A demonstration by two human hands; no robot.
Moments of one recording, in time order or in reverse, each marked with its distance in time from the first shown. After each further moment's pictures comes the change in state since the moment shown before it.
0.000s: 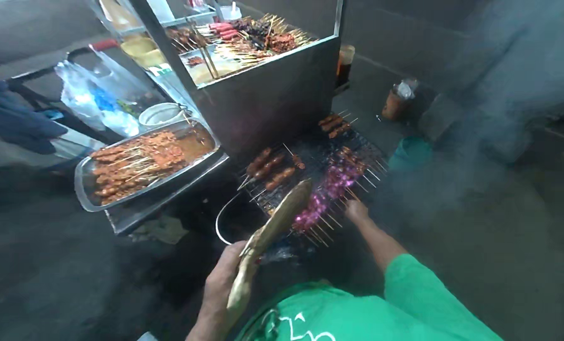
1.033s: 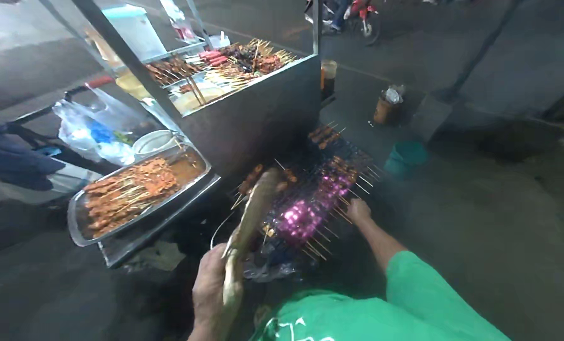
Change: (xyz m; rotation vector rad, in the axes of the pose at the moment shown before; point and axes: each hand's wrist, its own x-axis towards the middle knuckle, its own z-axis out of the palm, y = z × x) left_hand 0.026 -0.001 0.019 0.100 0.077 0.049; right_hand 0.026 0.023 -0.019 0.092 0.146 0.046
